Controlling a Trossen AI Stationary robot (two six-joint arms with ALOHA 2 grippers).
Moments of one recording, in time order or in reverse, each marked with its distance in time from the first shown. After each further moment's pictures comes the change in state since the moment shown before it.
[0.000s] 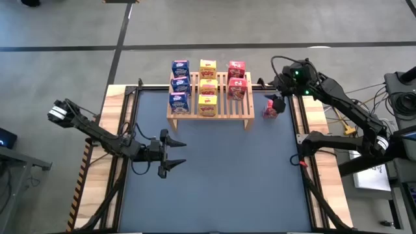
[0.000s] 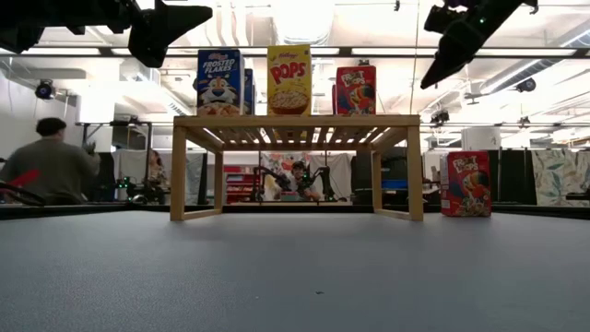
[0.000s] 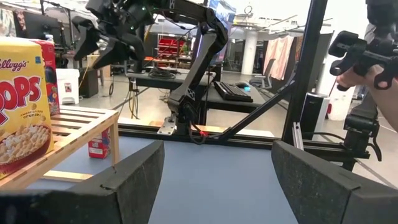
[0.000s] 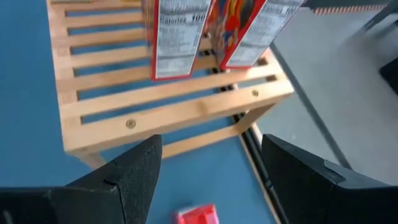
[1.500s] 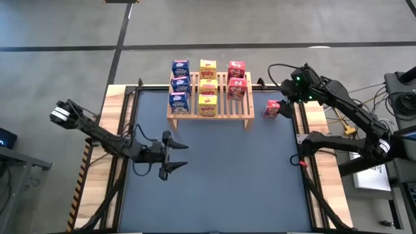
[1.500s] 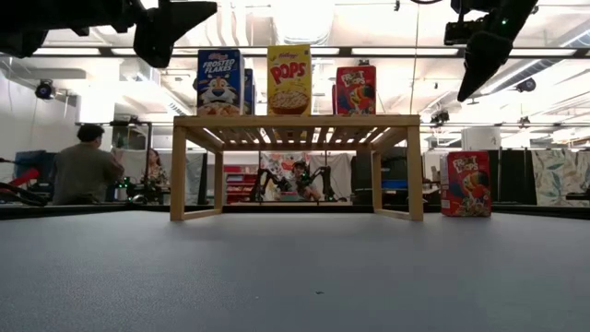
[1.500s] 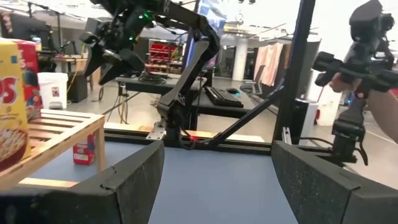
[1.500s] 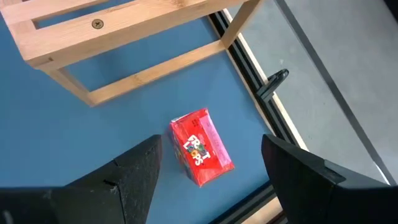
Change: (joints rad) left arm 0.000 0.072 -0.001 0.106 0.039 -0.005; right arm 0.000 -0.045 0.000 -0.277 0.210 0.089
